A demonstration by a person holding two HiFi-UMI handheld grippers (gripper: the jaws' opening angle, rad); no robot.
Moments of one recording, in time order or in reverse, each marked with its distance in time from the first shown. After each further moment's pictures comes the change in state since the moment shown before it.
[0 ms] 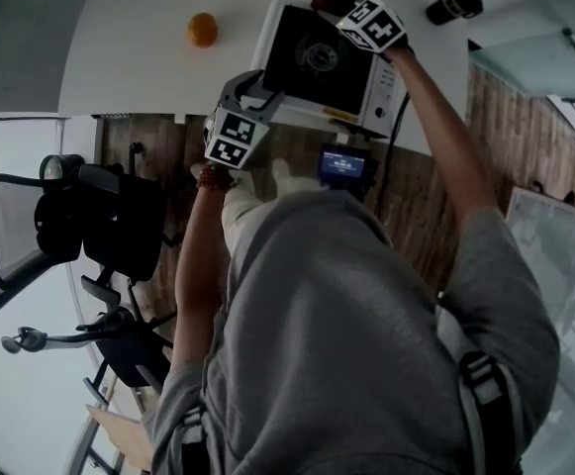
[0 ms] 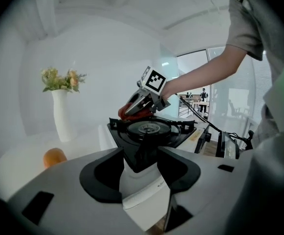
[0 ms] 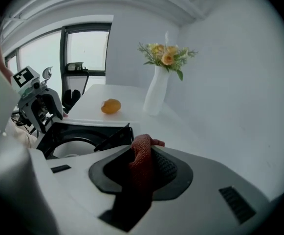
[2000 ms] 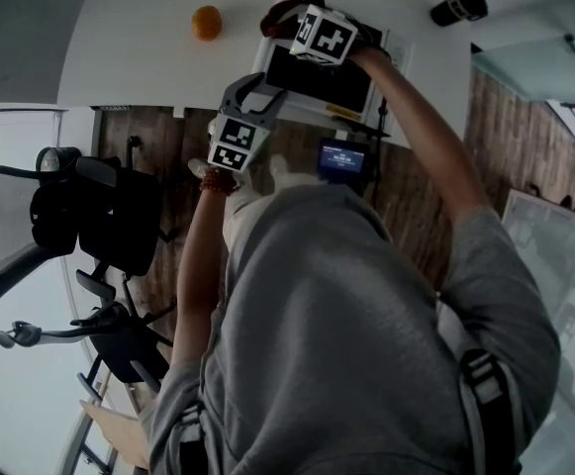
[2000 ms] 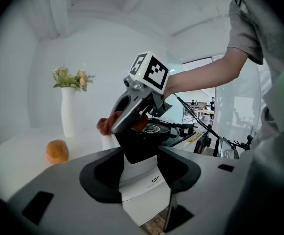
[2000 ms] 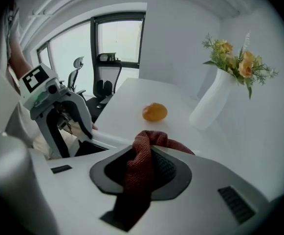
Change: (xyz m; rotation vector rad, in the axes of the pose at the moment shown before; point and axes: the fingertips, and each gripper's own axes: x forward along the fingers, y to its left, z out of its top) left arm -0.011 -0.005 -0.011 -0.063 -0.059 0.036; right arm 0.032 0.129 0.050 -0.235 0.095 0.290
